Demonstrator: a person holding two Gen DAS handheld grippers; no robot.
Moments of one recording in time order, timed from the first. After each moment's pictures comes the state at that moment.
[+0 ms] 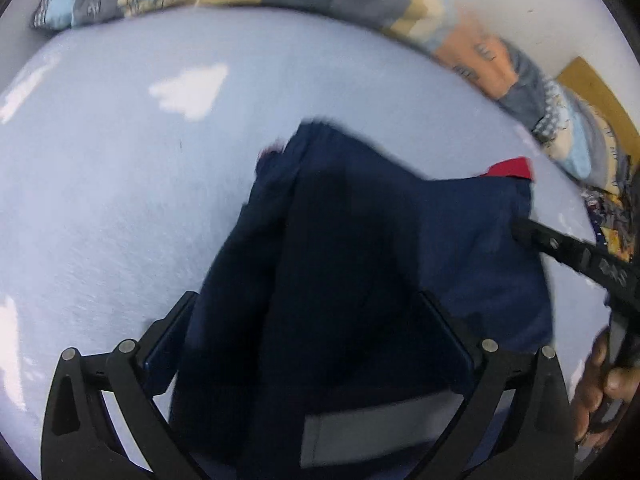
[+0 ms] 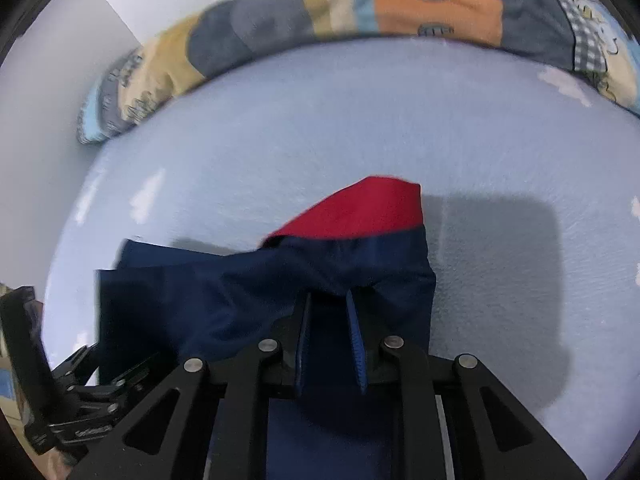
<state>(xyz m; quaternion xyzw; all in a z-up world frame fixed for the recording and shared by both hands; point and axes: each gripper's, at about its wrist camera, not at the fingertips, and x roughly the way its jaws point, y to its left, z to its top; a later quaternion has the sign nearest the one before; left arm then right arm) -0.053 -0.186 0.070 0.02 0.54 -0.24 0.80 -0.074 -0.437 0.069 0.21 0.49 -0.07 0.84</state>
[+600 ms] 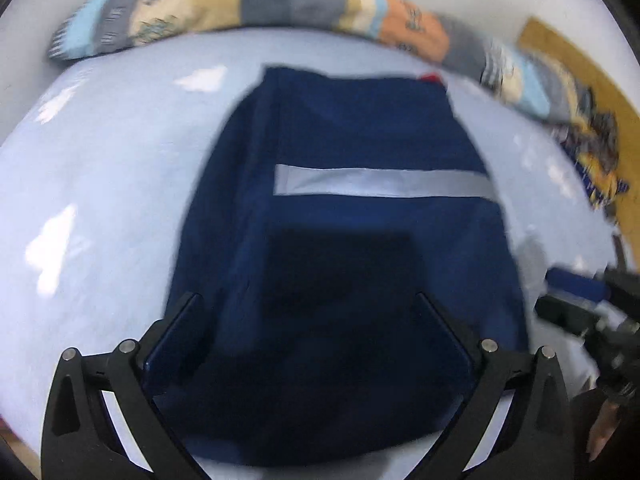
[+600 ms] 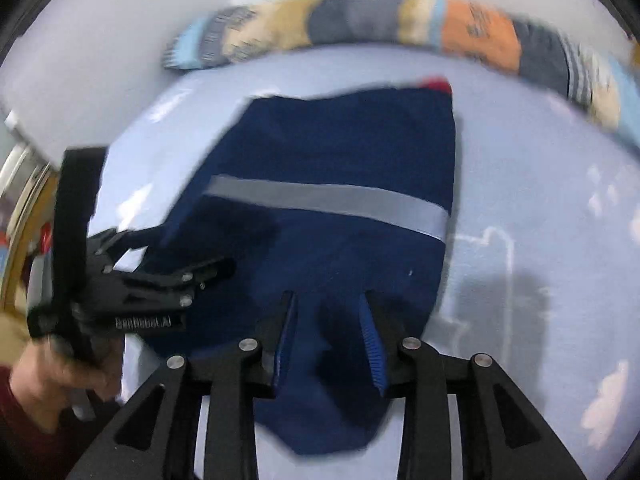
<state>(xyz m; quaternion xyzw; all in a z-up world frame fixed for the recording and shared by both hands) -0.194 -0.127 0.103 0.07 0.50 -0.27 0.82 -0.261 -0.307 0.113 0.08 0.49 0.01 0.87</state>
